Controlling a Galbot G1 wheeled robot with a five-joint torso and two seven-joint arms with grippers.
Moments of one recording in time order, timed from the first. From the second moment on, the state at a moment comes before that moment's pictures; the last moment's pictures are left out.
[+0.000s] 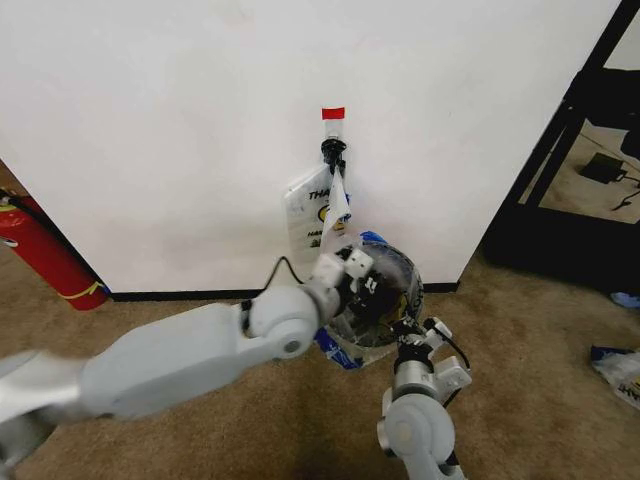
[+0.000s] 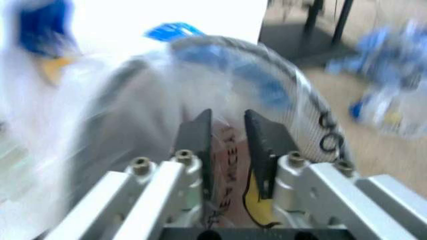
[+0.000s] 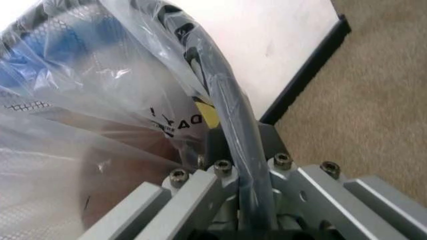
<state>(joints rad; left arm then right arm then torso) 0.35 -0.84 0.58 -2.05 -1.13 0.32 -0.45 -1.39 1.57 0.29 2.05 0.77 0.02 0.61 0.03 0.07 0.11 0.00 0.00</state>
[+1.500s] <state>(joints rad) 1.26 -0.88 0.07 -2.05 -0.98 -0.14 -0.07 -1.39 1.56 0.36 2.17 1.03 -0.08 0.76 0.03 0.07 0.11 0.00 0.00</state>
